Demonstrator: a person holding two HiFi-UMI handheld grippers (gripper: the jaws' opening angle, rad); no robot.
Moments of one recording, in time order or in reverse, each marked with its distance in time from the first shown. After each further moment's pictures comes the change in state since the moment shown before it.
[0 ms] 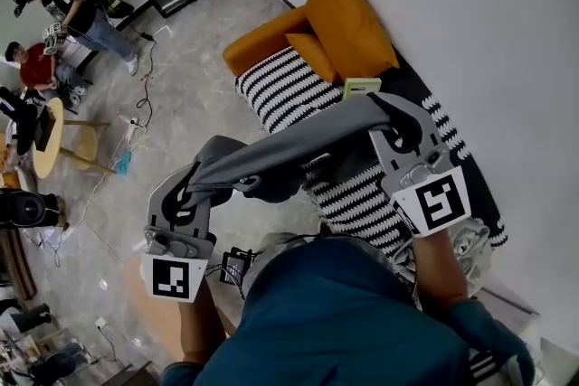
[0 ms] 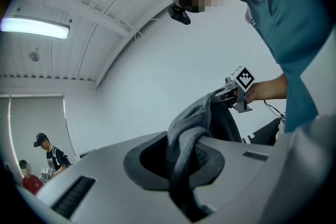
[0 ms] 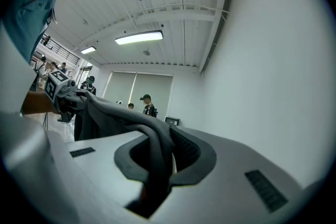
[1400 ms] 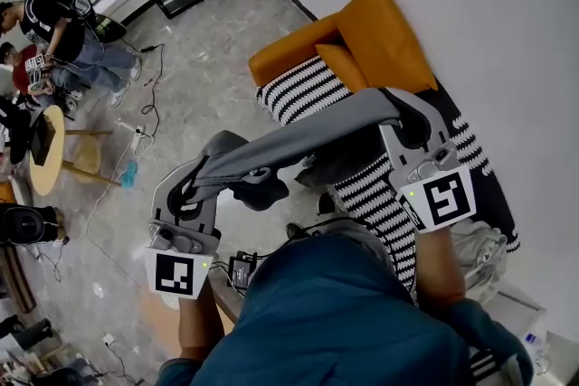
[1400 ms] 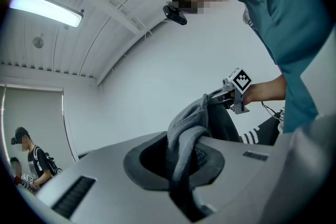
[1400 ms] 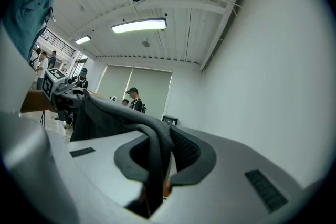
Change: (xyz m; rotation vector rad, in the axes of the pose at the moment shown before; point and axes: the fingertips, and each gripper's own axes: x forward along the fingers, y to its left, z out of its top) left arm 0.013 0.187 -0.082 -0.017 -0.044 -0.054; right arm 0.191 0.064 0.006 -0.031 0.036 -0.059
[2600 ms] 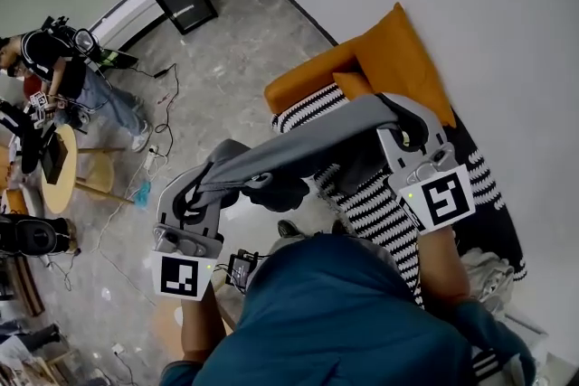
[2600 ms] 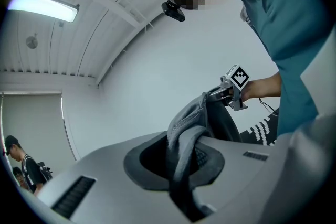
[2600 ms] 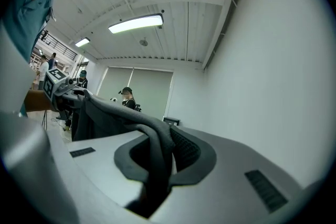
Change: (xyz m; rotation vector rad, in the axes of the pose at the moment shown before) left arm 0.077 0.088 -0.020 0.048 0.054 0.014; right arm 0.120 -0.042 -0.007 0.016 -0.015 0.042
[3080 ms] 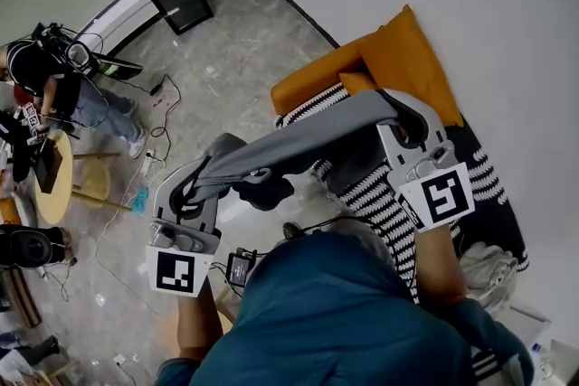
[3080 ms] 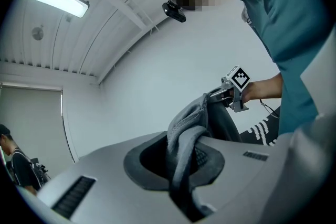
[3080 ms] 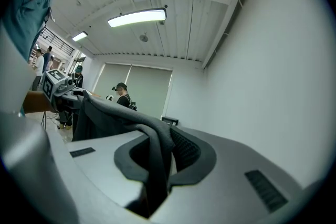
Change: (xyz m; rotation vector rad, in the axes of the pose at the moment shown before) left arm -0.014 0.075 -0.042 -0.029 -0.052 -0.029; right arm 0.065 0.048 0.011 -0.024 0.018 -0.046
